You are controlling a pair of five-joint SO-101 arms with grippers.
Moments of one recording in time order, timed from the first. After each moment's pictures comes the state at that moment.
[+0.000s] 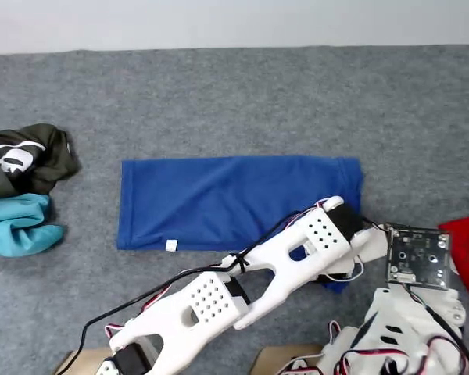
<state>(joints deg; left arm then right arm) 54.0 61.7 -55.4 100.1 -18.9 37.0 -87.1 31.5 100.5 33.3</state>
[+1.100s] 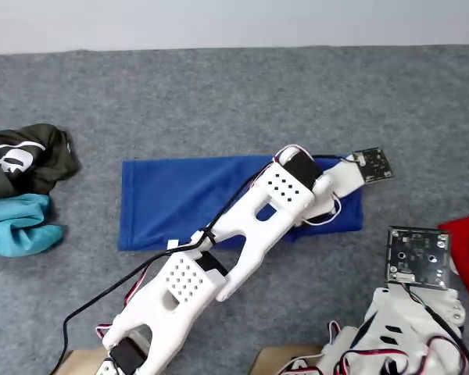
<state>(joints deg) 42.1 55.4 -55.4 89.8 -19.1 37.0 -87.1 31.5 100.5 33.3</state>
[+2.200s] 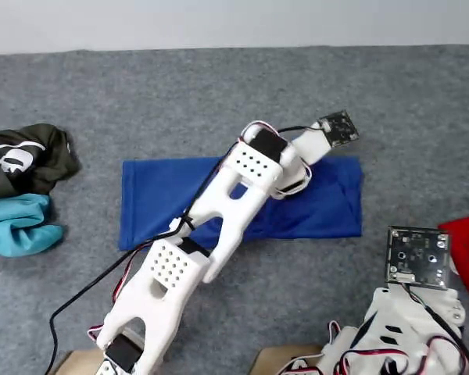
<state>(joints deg) 32.4 55.5 -55.4 84.2 -22.1 37.0 -87.1 31.5 100.6 33.3</state>
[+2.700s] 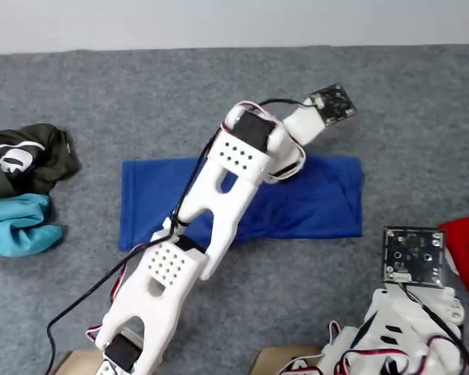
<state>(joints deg) 31.6 55.8 -75.2 98.6 -22.1 37.0 -87.1 31.6 100.6 35.4</state>
